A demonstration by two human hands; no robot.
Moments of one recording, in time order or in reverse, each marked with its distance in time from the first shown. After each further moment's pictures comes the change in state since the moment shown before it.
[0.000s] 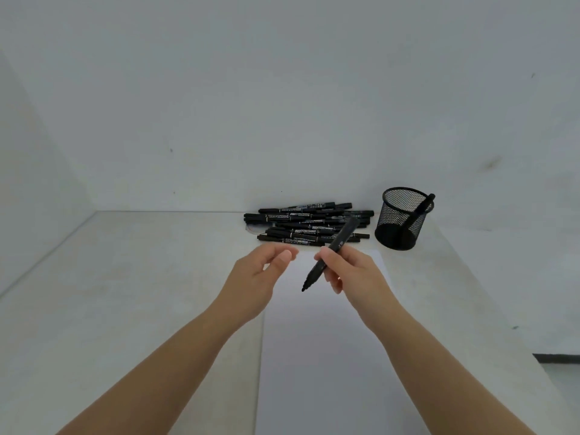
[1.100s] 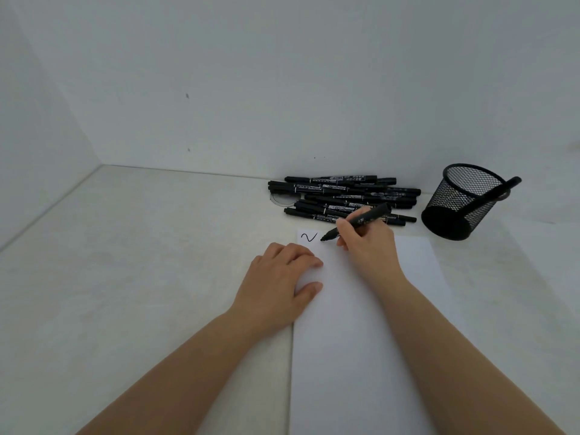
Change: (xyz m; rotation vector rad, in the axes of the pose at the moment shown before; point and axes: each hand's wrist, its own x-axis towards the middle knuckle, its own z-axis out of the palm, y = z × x) left_hand 0.005 -0.077 0.006 0.675 -0.129 0.132; right_hand 0.085 0.054 0.033 -0.294 0.193 -0.150
